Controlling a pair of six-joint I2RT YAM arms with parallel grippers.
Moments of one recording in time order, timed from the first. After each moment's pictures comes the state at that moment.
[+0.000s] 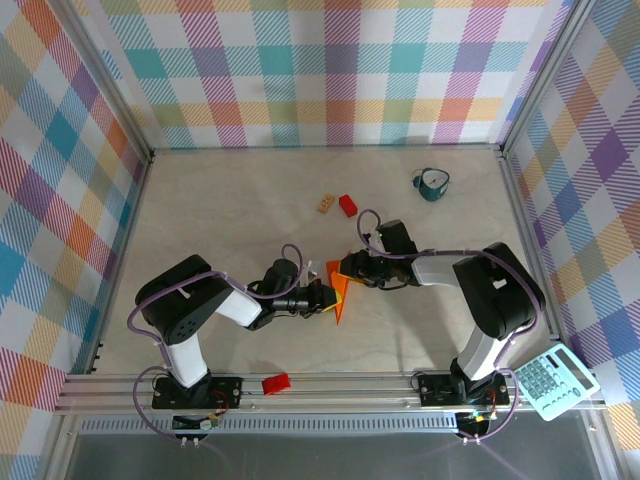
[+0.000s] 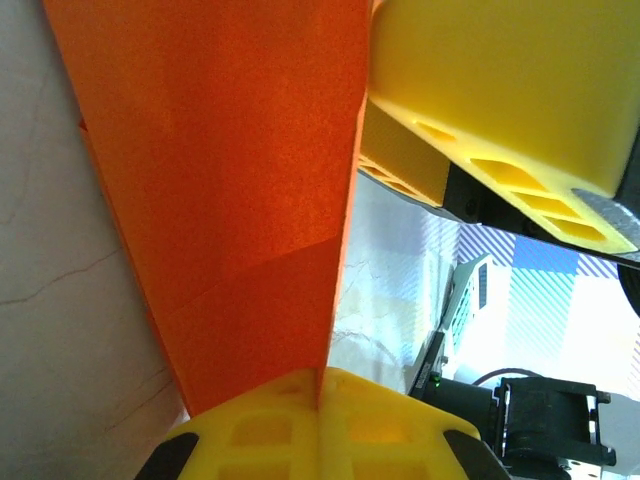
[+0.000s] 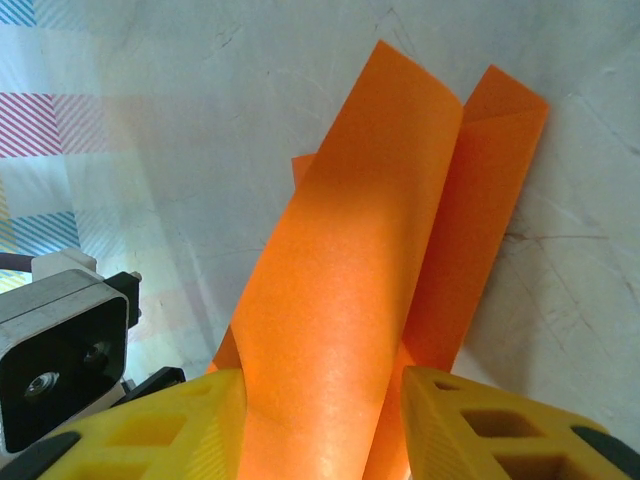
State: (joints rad) left arm -0.74 1.78 0.48 0.80 0.56 -1.16; right arm 0.50 1.72 0.74 0.11 -0.64 0.75
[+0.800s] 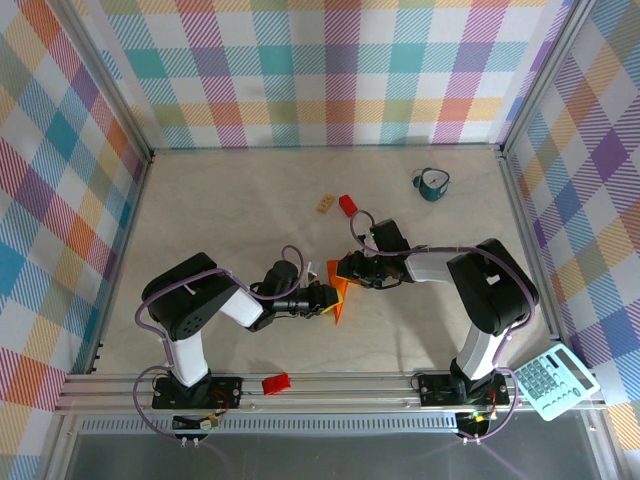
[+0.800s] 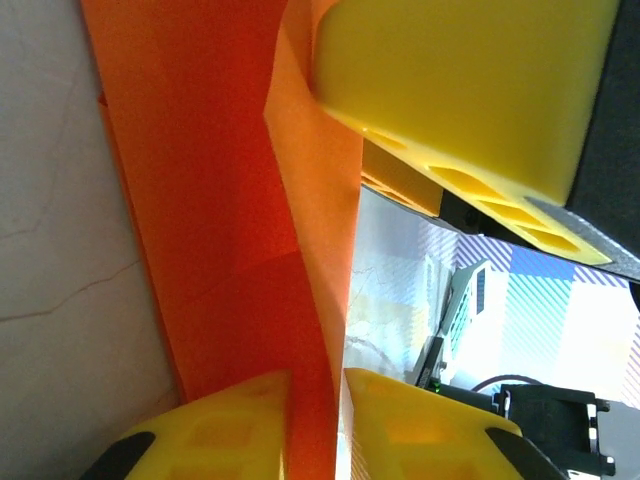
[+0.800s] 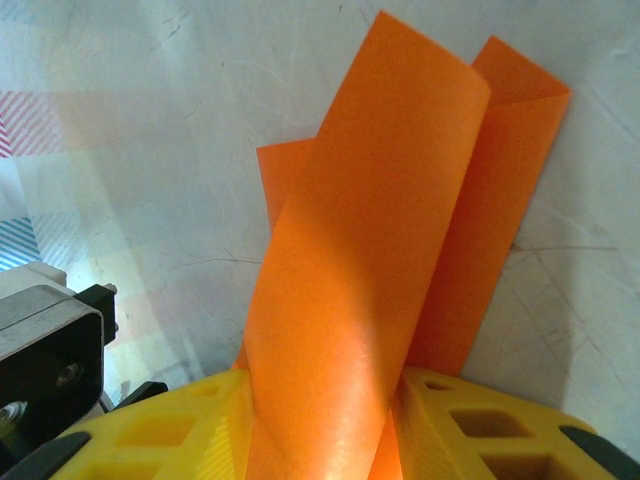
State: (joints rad) left arm -0.74 1.82 0.47 0.85 0.56 -1.18; right arm 0.53 1.76 0.79 0.02 -0.58 0.74
